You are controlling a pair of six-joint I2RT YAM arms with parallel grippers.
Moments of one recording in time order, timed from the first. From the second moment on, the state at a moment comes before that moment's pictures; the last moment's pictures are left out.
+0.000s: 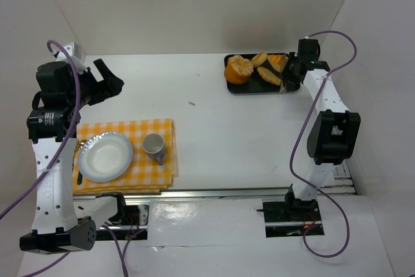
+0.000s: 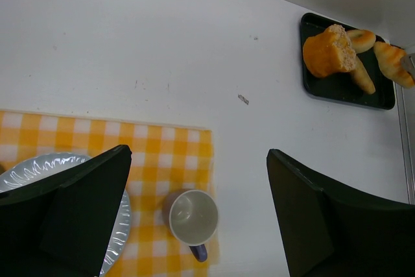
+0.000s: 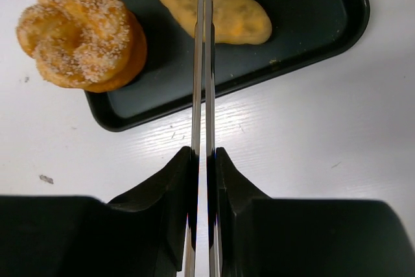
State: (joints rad) left arm 0.13 1.05 1.48 -0.85 0.18 -0.34; right arm -0.08 1.82 1.60 -0.54 -0.05 0.39
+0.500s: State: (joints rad) left arm 0.13 1.05 1.48 -0.85 0.19 -0.34; right arm -0.07 1.75 1.60 -0.54 -0.16 0.41
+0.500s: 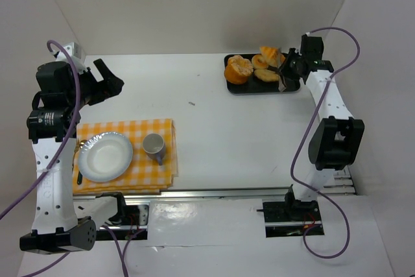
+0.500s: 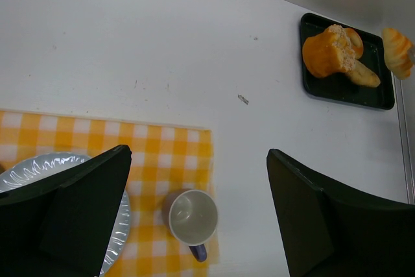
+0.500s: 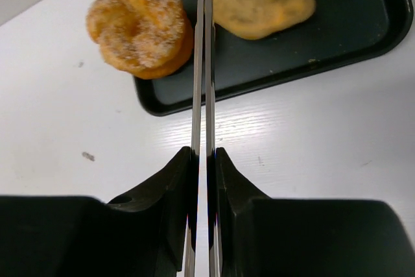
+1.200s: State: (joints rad) left arm 0.13 0.99 1.57 -0.88 0.18 -0.35; right arm 0.61 1.69 1.83 -0.57 -0.14 0.41
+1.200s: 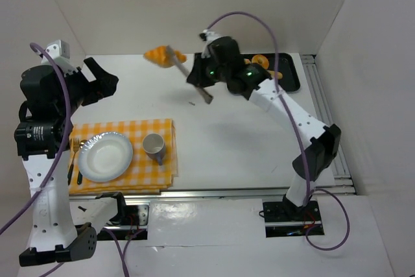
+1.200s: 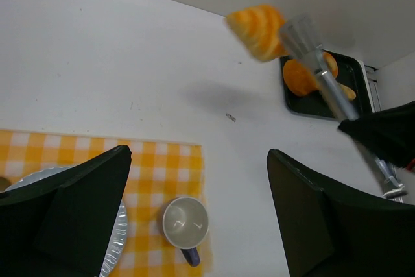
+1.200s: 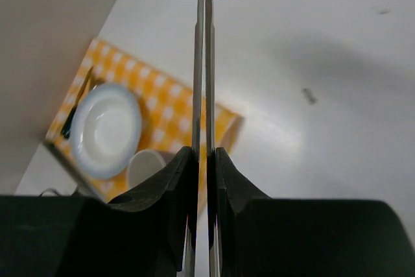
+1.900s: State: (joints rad) left arm 0.13 0.96 1.66 -0.92 0.13 -0.35; right arm 1.18 2.26 2.11 -0.51 -0.35 0.40
